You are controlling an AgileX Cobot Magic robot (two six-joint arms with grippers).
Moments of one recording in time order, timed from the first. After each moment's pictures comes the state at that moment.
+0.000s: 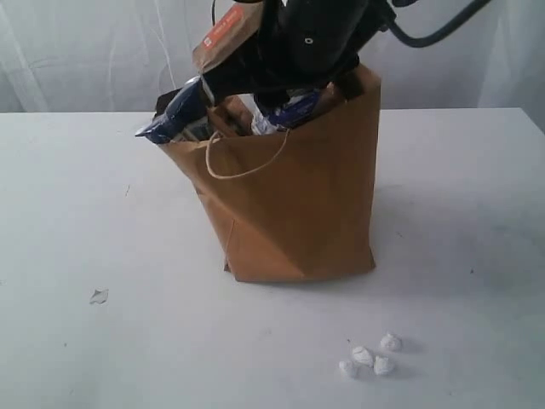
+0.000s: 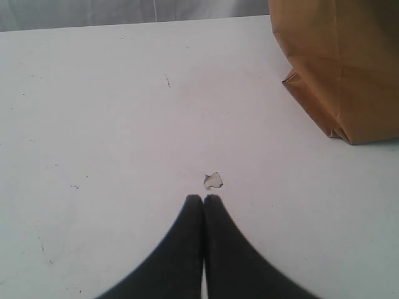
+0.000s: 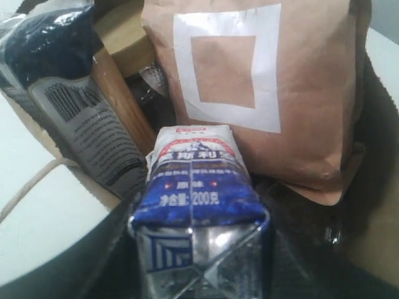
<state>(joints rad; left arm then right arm) 0.00 0.00 0.02 -0.70 0.44 0.68 0.76 1.70 -1.72 -0.32 1.11 0.28</state>
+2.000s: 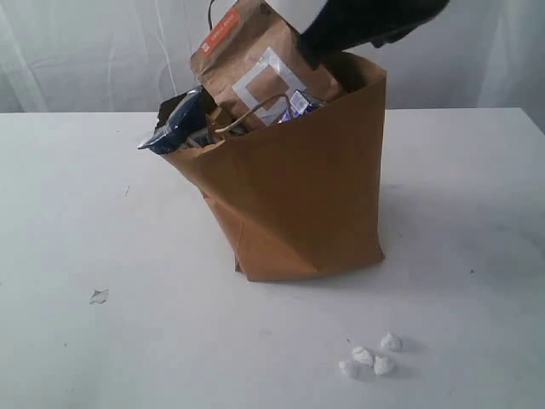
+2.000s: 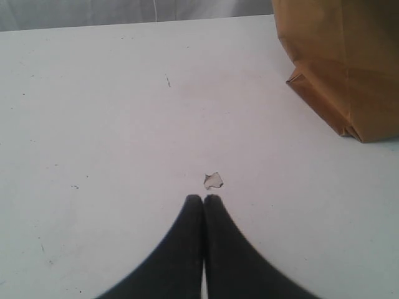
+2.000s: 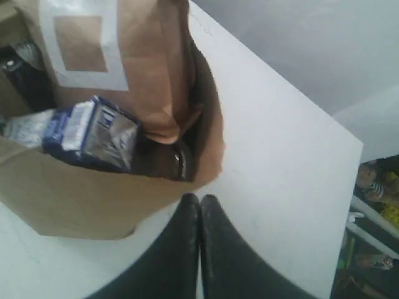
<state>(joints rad) 0.00 0.00 0.02 -0.70 0.44 0.68 0.73 1.52 -1.66 -0.55 1.21 0.15</state>
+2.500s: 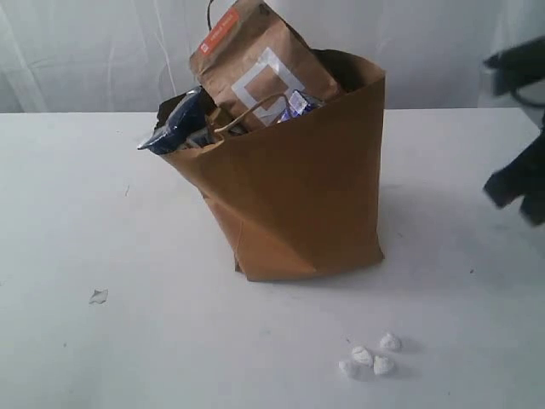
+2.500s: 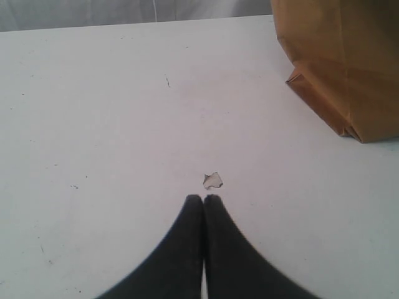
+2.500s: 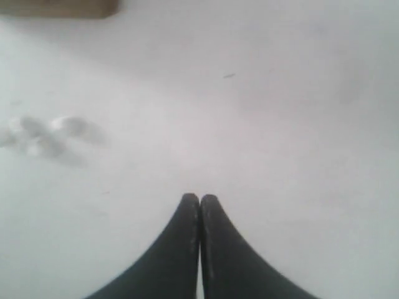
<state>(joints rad) 0.00 0.00 0.02 -0.70 0.44 0.68 0.15 1.35 -1.15 0.03 1.22 -0.25</state>
